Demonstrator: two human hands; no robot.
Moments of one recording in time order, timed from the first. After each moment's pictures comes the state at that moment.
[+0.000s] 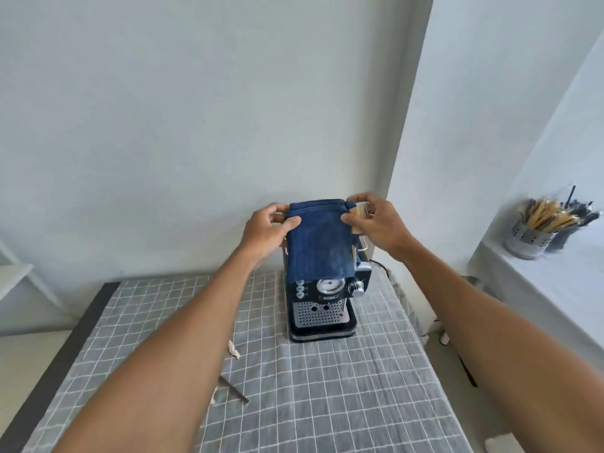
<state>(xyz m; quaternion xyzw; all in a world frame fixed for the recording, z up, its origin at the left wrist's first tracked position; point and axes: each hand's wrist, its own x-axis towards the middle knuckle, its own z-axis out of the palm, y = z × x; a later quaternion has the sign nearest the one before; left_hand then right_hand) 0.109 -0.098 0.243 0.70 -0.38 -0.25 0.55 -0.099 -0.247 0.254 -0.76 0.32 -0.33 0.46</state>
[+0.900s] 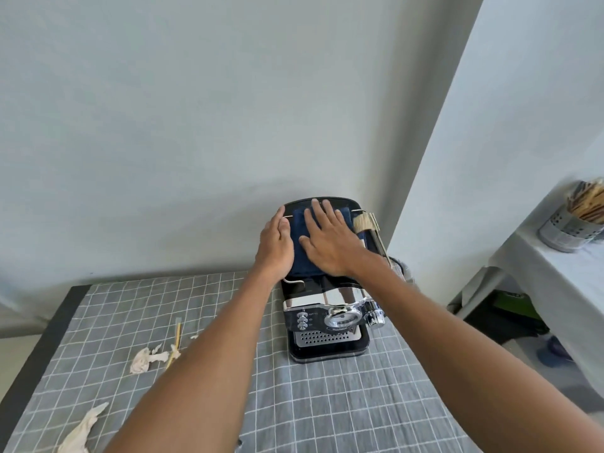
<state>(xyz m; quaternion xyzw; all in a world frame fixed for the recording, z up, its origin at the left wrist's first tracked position) 0.152 -0.202 0.146 0.78 -0.35 -0.22 0.48 0.031 -0.288 0.171 -0.96 0.27 -0.01 0.08</state>
